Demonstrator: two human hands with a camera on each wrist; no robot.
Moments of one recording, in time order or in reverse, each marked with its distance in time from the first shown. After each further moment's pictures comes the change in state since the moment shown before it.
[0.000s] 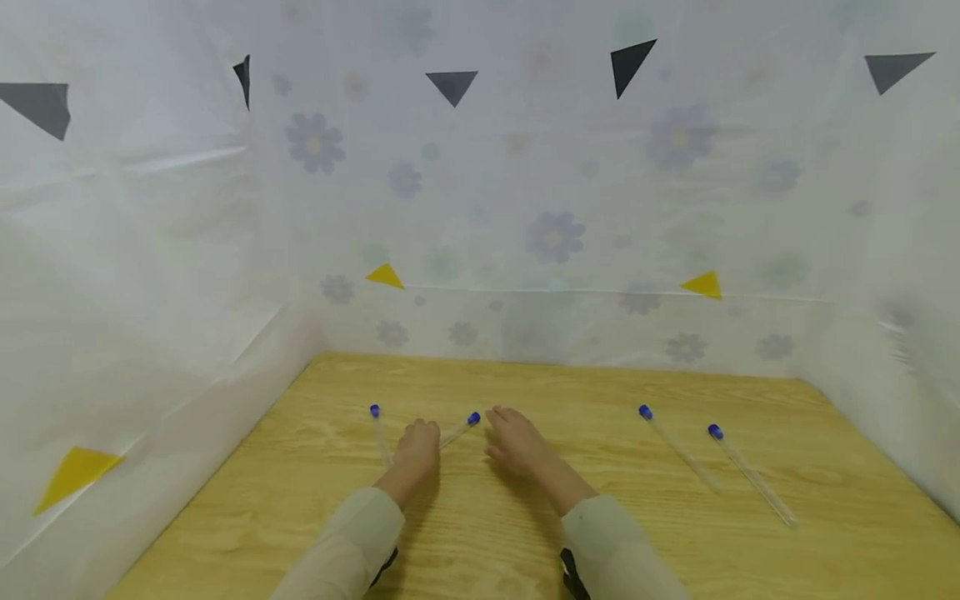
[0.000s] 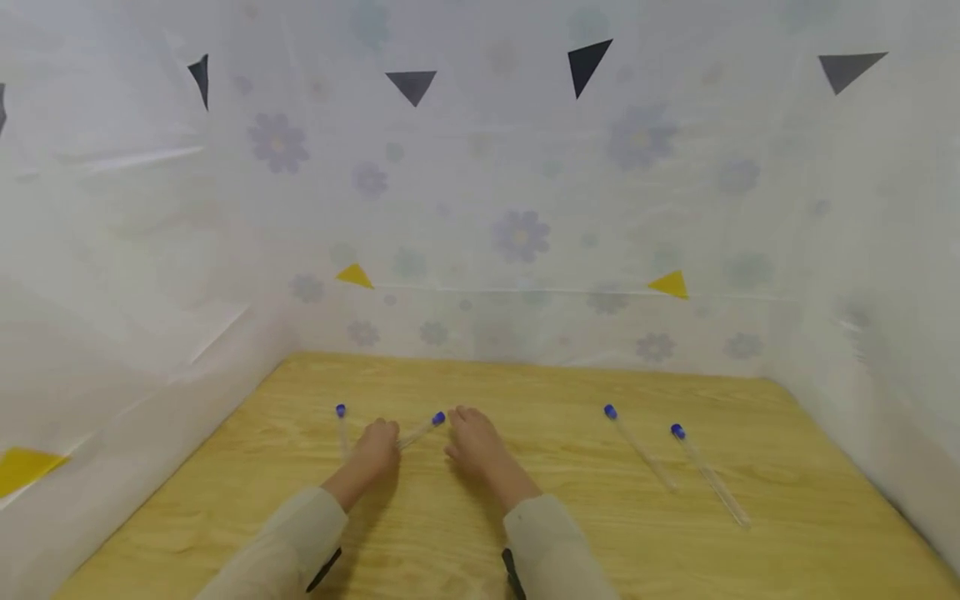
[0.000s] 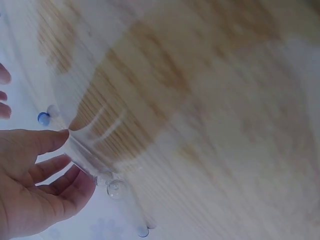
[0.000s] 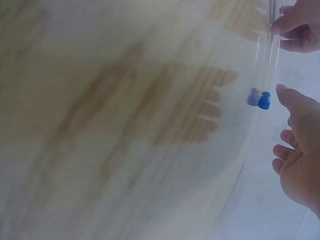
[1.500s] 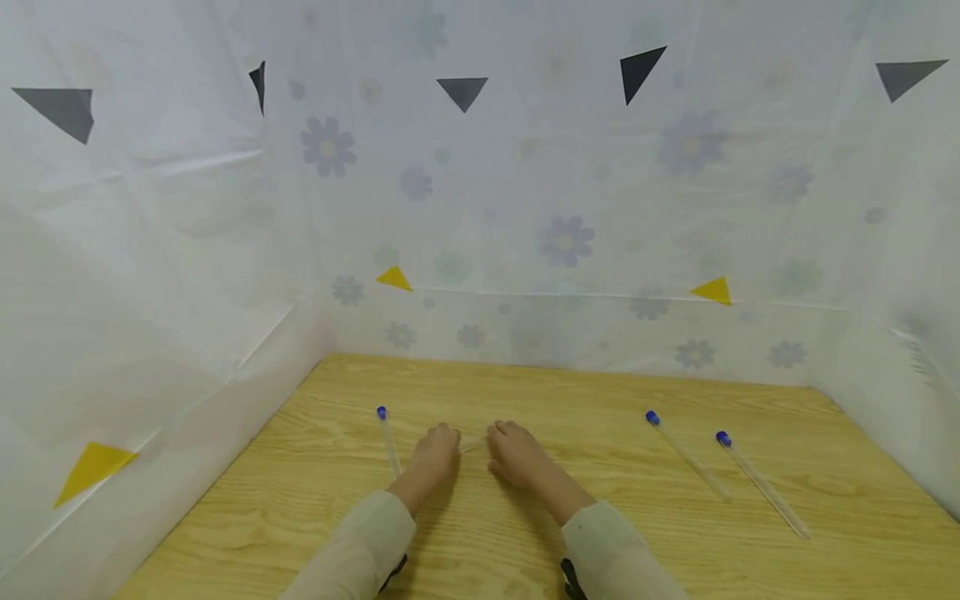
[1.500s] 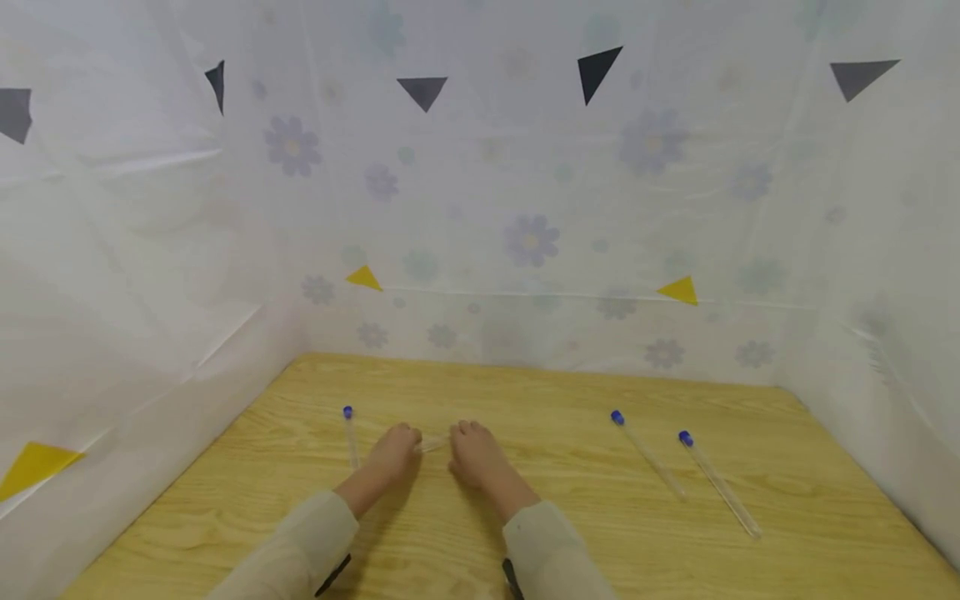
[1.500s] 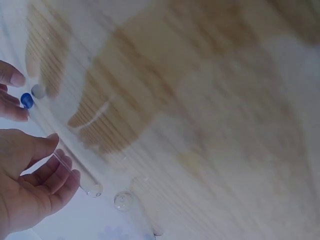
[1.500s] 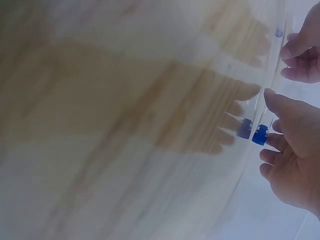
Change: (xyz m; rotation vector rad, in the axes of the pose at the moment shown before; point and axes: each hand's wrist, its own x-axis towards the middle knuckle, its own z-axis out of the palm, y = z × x) left_hand -0.002 0.012 0.006 0.103 0.047 0.189; right_hand -0.003 -0.009 0.005 -0.107 -0.086 0.004
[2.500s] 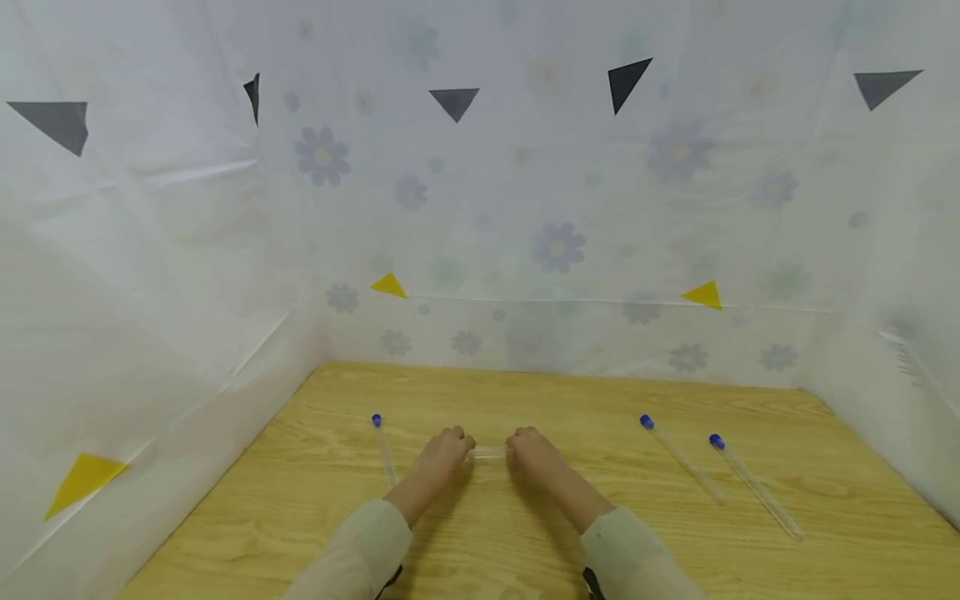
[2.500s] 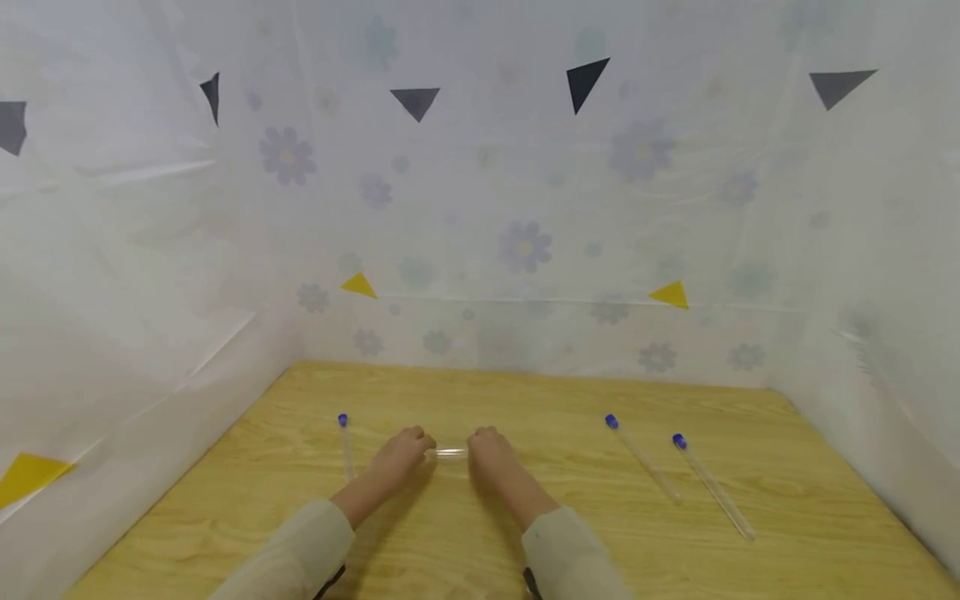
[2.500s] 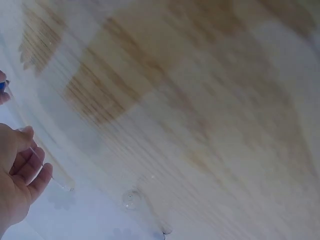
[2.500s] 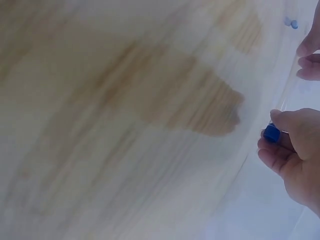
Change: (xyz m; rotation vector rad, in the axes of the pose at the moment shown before) left_hand 0.003 0.003 0.004 0.174 0.121 0.299; right_hand -0.011 0.030 0.003 -0.045 0.216 -0.076
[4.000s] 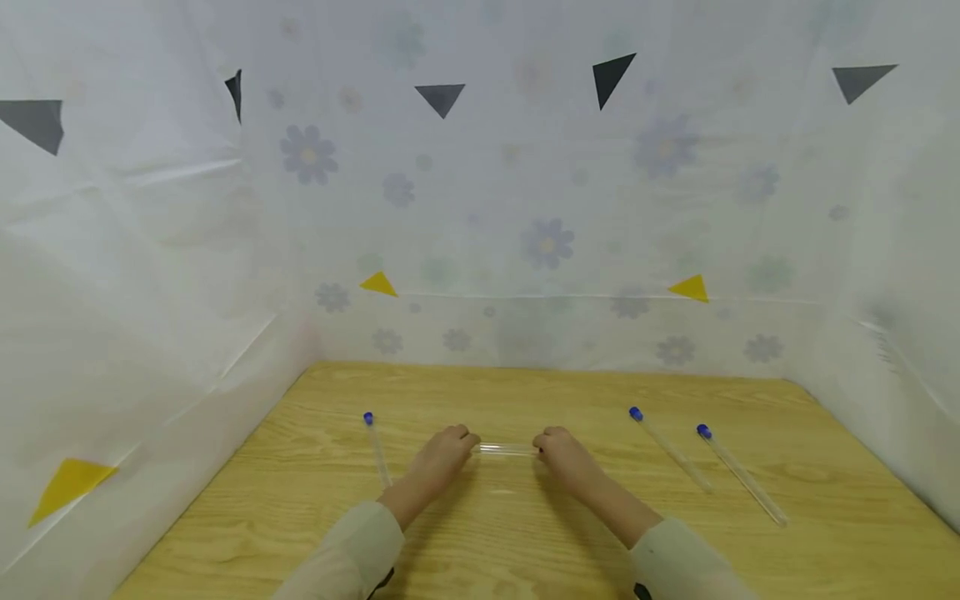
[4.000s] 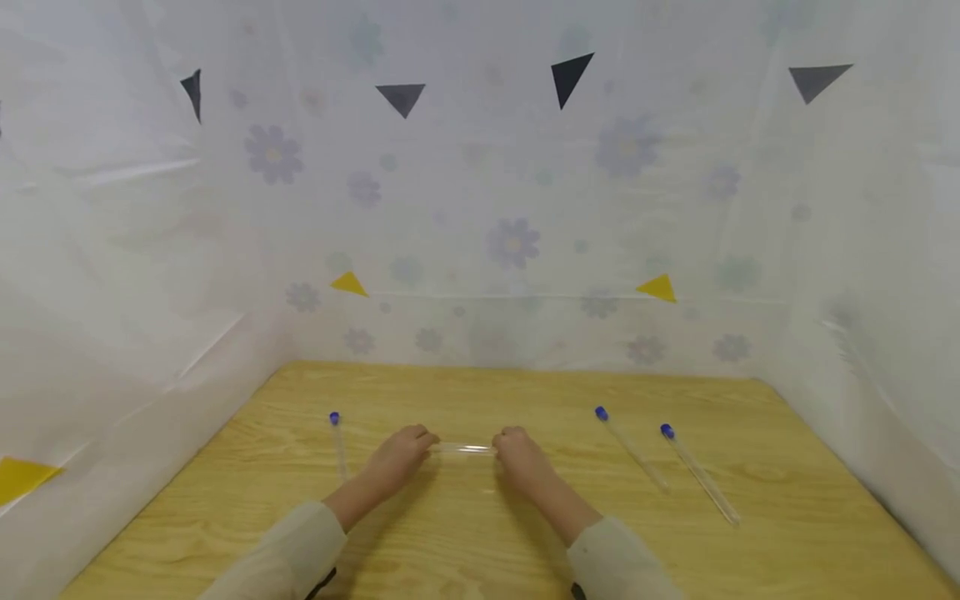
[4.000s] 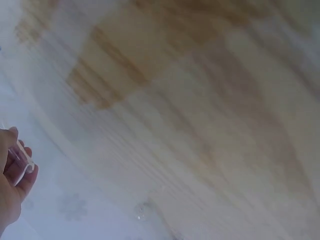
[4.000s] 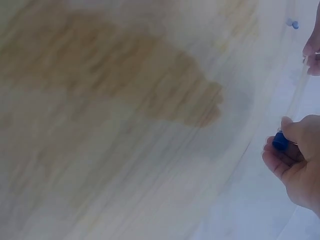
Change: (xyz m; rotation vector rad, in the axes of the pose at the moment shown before) left_hand 0.000 0.004 -0.006 -0.026 0.158 0.168; right_hand -0.036 0.014 -0.035 -0.022 0.121 0.015
